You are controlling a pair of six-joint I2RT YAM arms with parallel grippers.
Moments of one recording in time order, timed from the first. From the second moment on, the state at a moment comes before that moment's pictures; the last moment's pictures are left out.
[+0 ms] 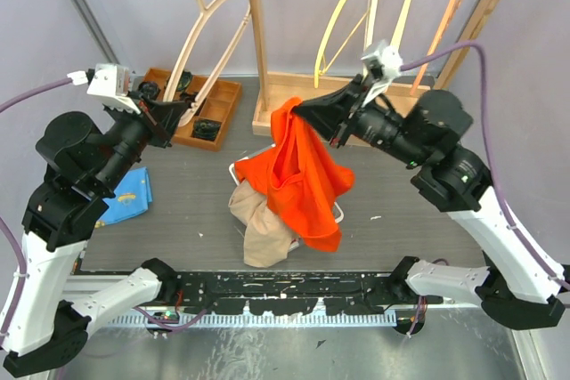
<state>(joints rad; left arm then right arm) -0.57 0.90 1.53 -0.63 -0.17 -0.25 0.79 1.08 1.61 -0.31 -0.23 0.24</state>
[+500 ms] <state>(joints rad) -0.57 0.89 1.53 -0.63 -0.17 -0.27 1.10 1.17 1.49 -0.40 0.11 0.20</state>
